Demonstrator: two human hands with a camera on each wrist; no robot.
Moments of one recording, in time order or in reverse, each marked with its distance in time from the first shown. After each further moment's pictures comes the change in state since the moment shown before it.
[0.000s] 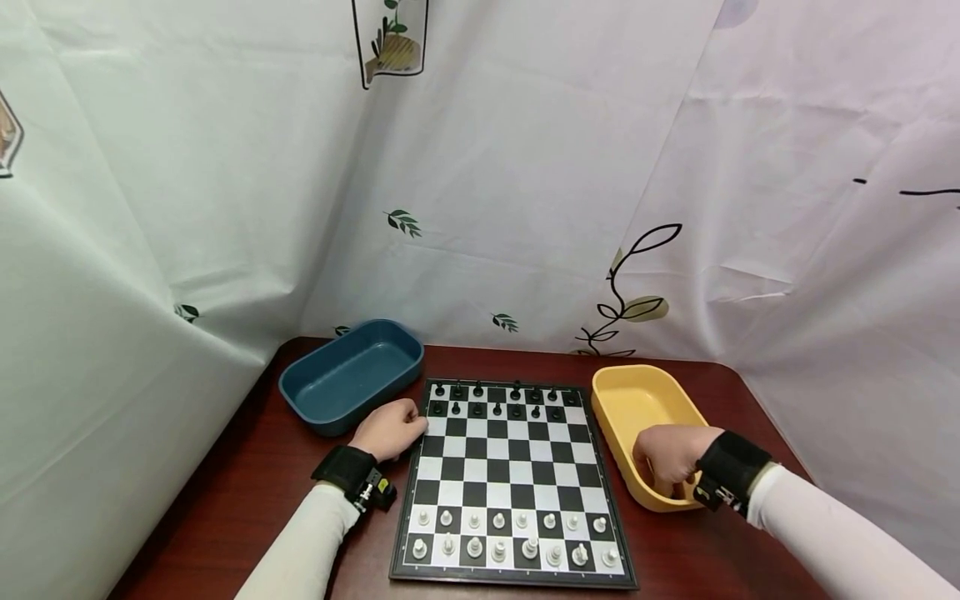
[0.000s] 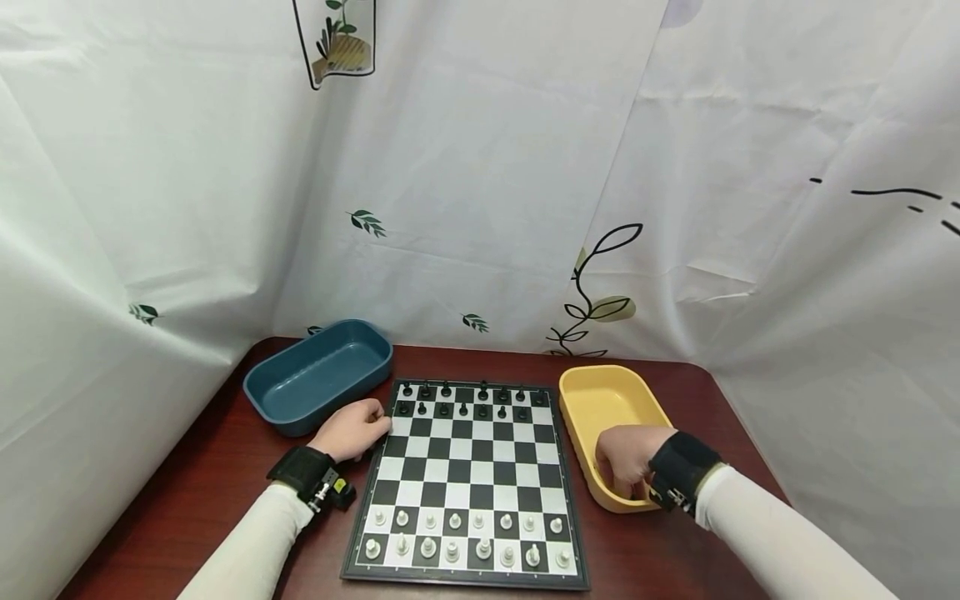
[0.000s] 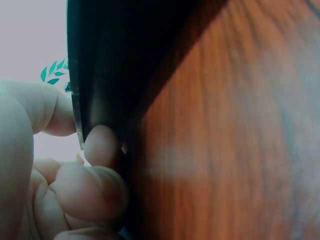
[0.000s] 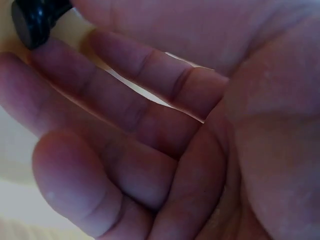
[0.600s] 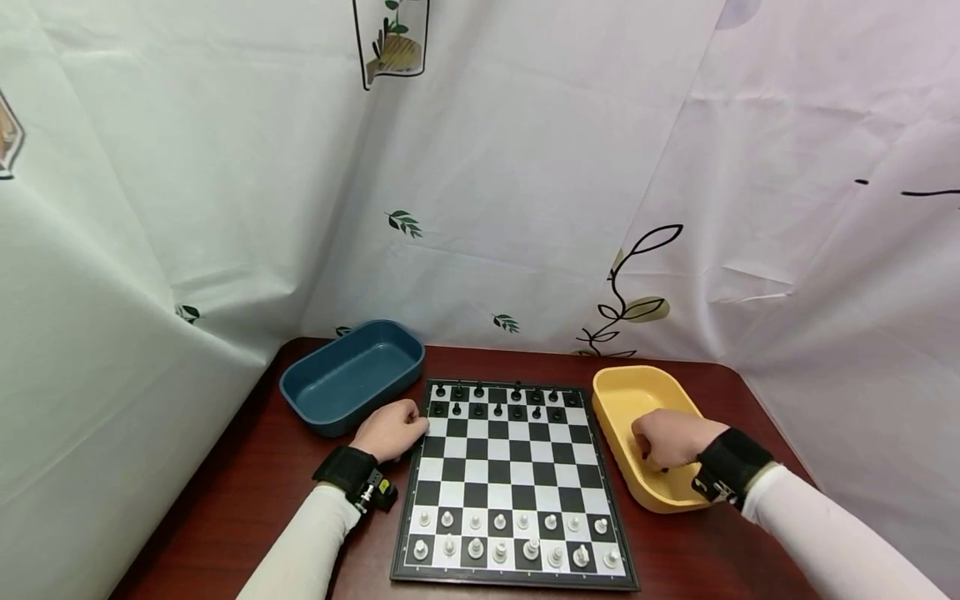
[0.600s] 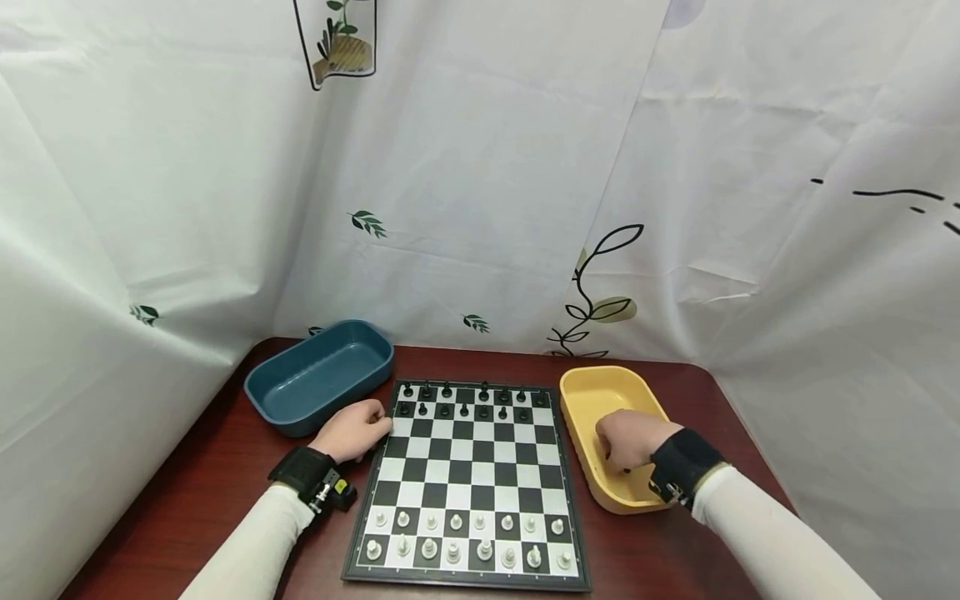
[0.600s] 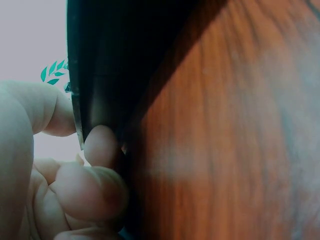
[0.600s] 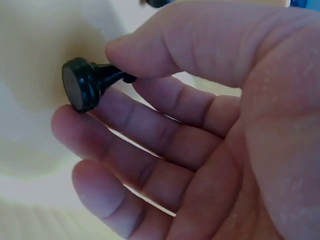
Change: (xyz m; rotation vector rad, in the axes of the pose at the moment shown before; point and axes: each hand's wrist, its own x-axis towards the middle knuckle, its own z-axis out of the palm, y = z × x) left_hand 0.000 0.002 -0.001 0.002 -0.001 0.000; right_hand 0.012 0.014 -0.009 -0.123 0.233 -0.140
